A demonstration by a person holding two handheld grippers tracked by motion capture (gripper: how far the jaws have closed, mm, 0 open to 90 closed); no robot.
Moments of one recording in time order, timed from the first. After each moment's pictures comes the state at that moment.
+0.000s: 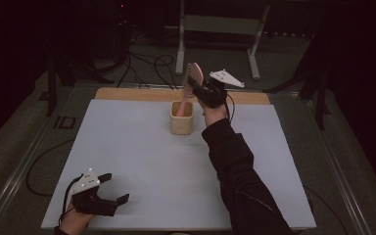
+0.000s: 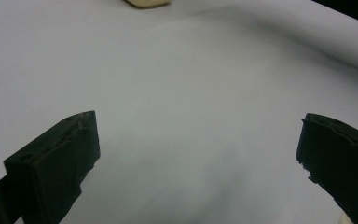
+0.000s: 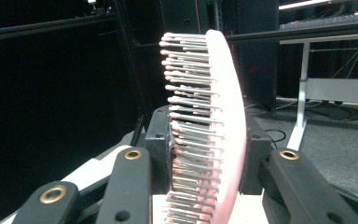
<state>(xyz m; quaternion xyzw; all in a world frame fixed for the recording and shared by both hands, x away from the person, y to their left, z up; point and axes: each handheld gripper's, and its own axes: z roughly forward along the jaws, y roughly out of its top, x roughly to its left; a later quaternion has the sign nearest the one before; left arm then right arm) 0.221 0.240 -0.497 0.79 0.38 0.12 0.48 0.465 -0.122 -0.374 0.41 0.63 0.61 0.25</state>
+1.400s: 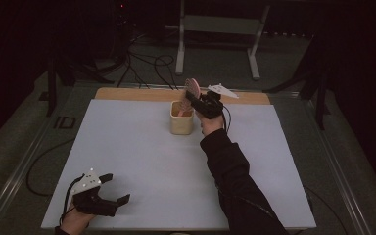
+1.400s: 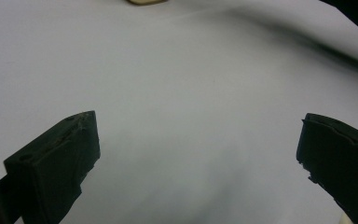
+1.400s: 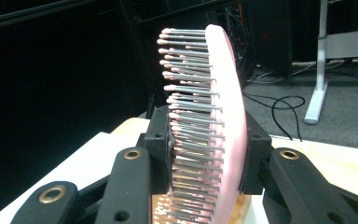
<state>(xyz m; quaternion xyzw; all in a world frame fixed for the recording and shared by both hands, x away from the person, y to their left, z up) 0.222 0.239 -0.500 0.79 0.37 0.11 0.47 0.470 -0.124 -0.428 0.44 0.64 0.60 0.19</state>
